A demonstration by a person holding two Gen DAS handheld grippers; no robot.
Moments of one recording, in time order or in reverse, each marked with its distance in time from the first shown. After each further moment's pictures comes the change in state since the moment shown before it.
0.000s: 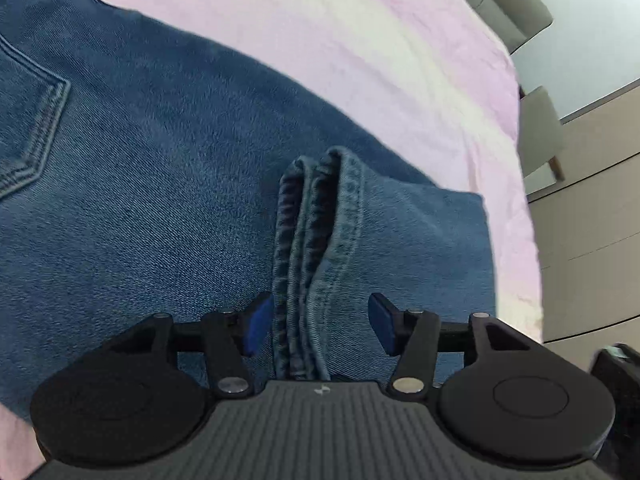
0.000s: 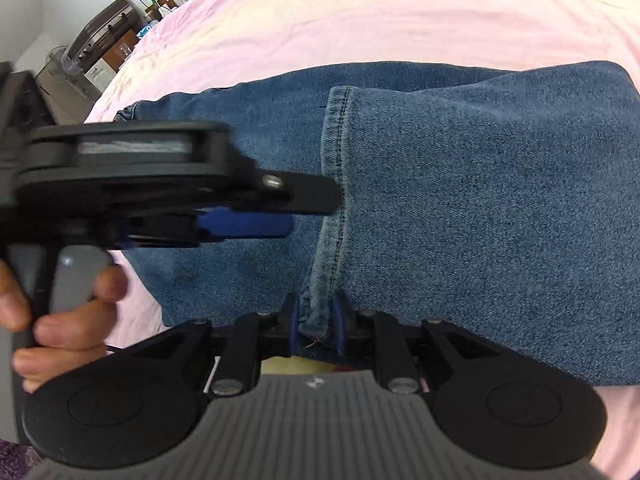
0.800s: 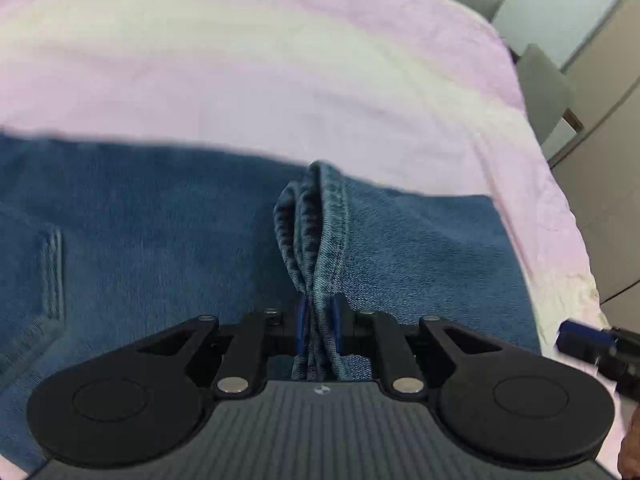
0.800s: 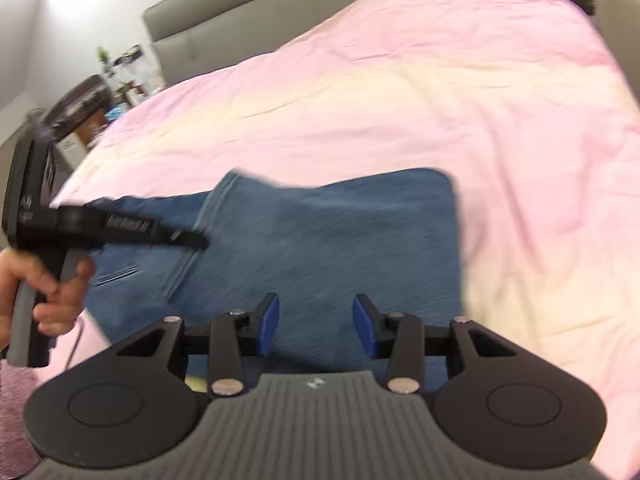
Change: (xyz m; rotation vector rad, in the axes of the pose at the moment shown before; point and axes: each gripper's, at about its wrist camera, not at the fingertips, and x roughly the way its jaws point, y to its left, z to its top) left arm 0.003 -0.028 0.030 0.221 -0.061 0.128; right arm -0.129 -0.097 -0.011 0.032 -0.289 -0.208
